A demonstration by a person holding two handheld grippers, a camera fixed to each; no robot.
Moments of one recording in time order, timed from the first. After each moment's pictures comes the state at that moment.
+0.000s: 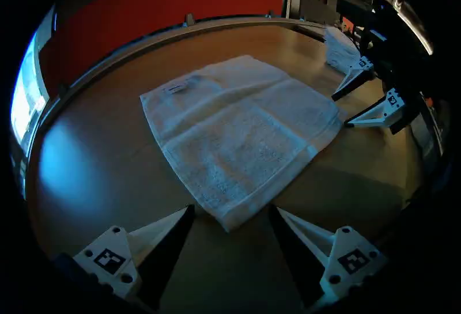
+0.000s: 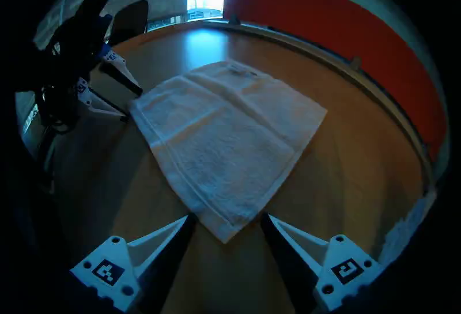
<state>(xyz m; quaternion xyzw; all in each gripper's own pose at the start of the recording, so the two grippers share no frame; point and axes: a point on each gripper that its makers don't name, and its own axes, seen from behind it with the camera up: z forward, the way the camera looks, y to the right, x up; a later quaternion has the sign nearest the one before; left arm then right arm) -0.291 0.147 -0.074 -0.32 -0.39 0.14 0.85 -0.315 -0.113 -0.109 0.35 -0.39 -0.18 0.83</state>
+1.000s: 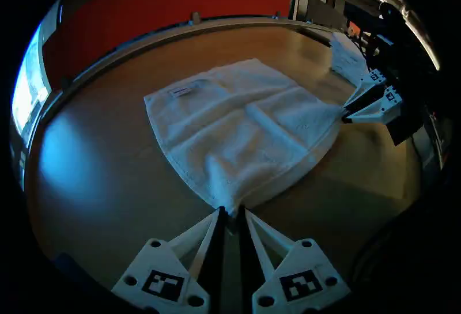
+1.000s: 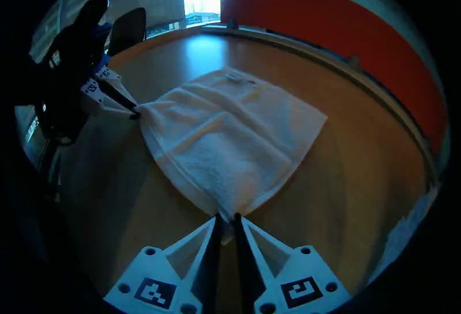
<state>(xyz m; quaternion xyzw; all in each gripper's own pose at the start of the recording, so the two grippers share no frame) -0.278 0.154 -0.072 -0.30 -0.40 0.12 0.86 -0.302 -0.120 -0.106 0.35 -0.39 -0.15 0.84</state>
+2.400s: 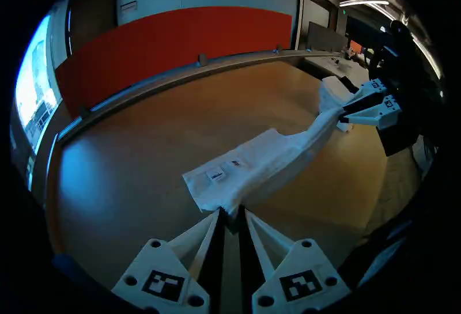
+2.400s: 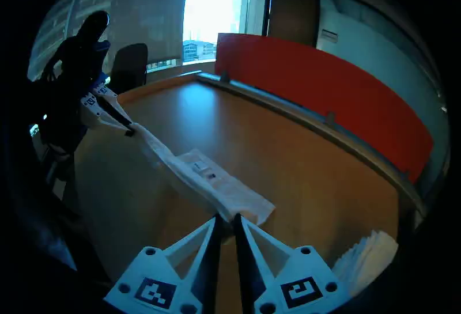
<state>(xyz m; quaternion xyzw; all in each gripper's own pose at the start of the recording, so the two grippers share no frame) -0.123 0.152 -0.083 -0.29 -0.35 0.10 0.88 -0.143 -0.117 -0.095 0.34 -0.28 -0.15 0.88</state>
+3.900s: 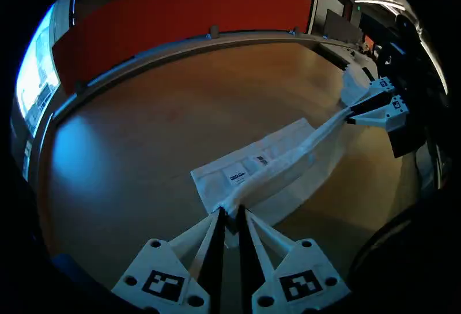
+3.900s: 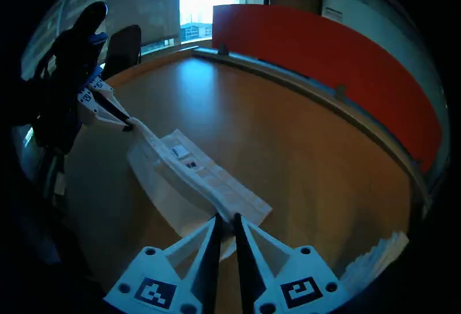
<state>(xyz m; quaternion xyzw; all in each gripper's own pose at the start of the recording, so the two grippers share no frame) -0.195 0.156 -0.042 -0.26 -0.41 0.10 0.87 -0.216 -0.119 -0.054 0.35 -0.35 -0.16 0.85</state>
